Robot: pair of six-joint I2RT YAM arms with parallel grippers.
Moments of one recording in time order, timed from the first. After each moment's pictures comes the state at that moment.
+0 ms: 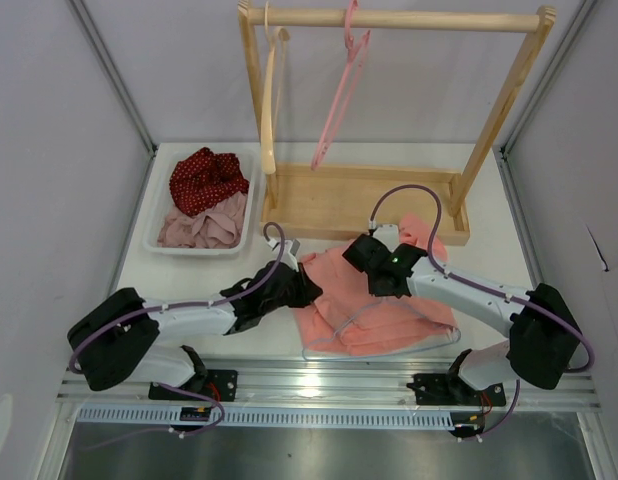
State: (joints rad) left arm -0.90 1.34 0.47 0.33 -0.10 -0.82; right arm 0.87 1.42 1.01 -0.84 0.50 0.74
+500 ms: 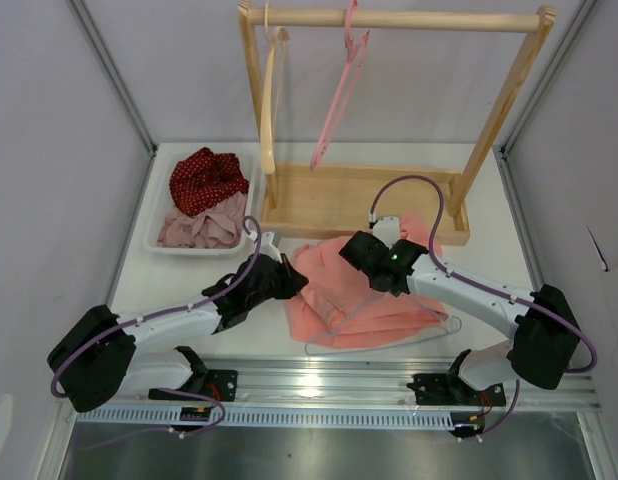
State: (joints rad) left arm -0.79 1.19 0.45 0.23 -0.10 -0.79; right arm 0.90 1.41 1.08 -0.92 0.61 0.75
